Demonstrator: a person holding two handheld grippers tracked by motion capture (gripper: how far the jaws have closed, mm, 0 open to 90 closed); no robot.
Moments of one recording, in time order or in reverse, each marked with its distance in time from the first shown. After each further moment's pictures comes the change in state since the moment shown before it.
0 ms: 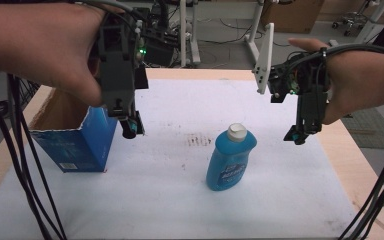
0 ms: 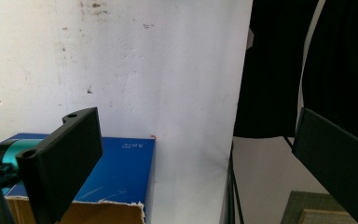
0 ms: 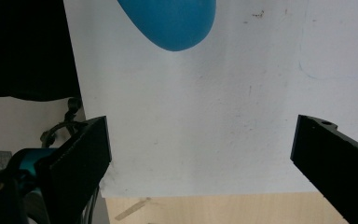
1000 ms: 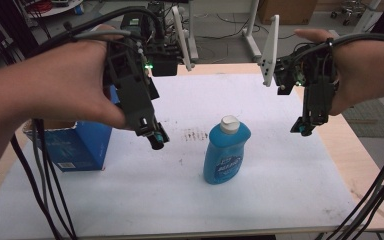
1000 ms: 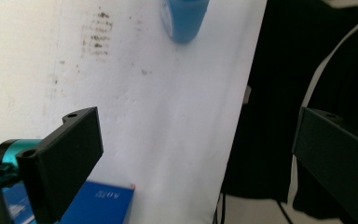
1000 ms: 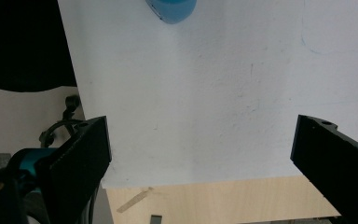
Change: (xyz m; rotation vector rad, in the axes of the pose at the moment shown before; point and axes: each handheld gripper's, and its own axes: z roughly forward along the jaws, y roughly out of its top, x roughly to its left) left arm -0.011 0.016 0.034 -0.197 0.018 -0.157; right arm 0.004 -0.025 0.002 0.007 -0.017 0.044
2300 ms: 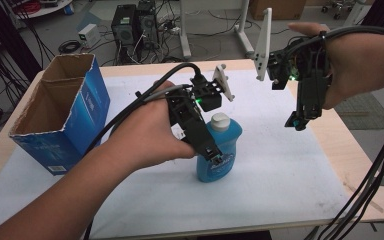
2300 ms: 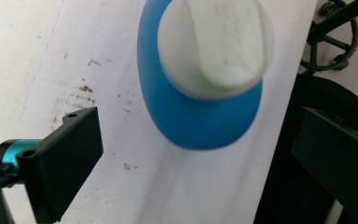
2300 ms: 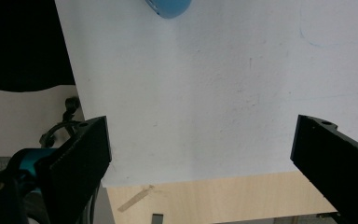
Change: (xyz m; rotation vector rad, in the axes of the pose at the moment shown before) left arm -0.003 0.048 0.104 -0.162 0.038 -0.089; right arm -0.001 -0.008 0.000 -0.006 -0.003 0.018
